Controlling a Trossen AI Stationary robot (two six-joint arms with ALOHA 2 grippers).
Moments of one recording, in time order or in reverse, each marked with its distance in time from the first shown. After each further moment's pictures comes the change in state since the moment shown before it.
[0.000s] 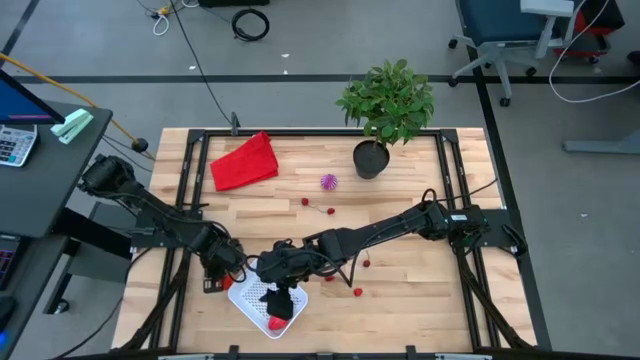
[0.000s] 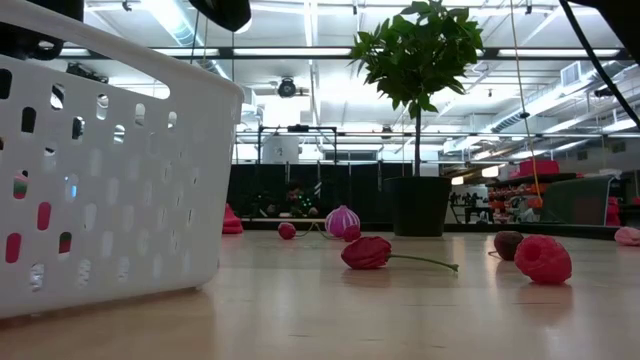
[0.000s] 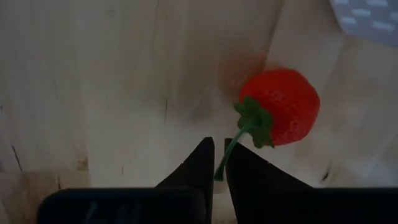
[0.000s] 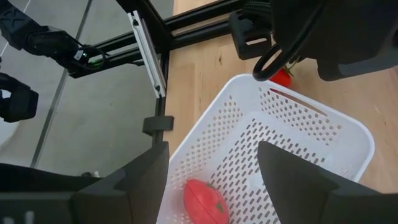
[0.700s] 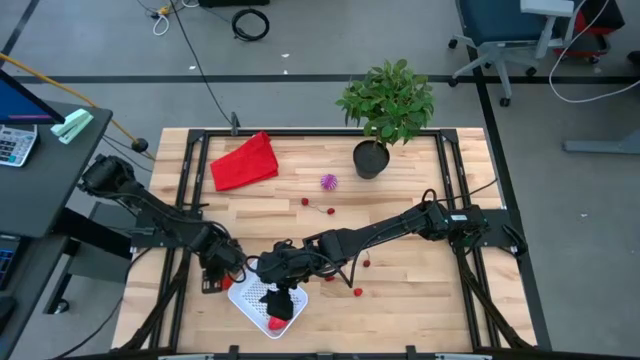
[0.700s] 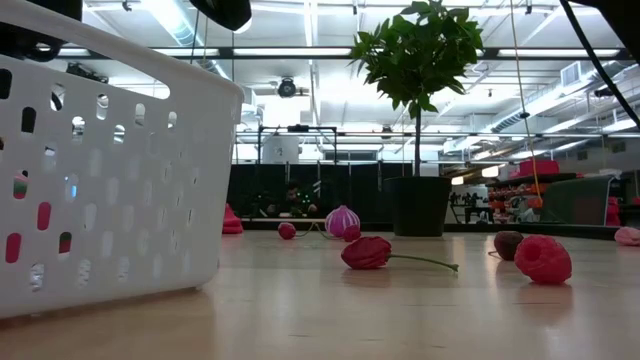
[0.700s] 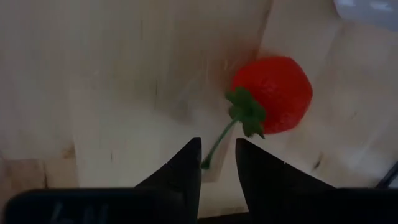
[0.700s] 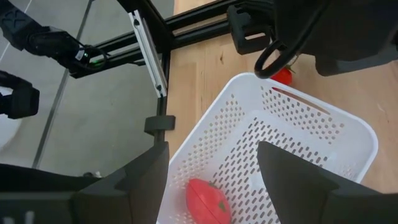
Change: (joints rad) left arm 0.000 0.000 0.000 -0.018 0.055 -0.009; right arm 0.006 0.000 0.000 0.000 0.000 0.008
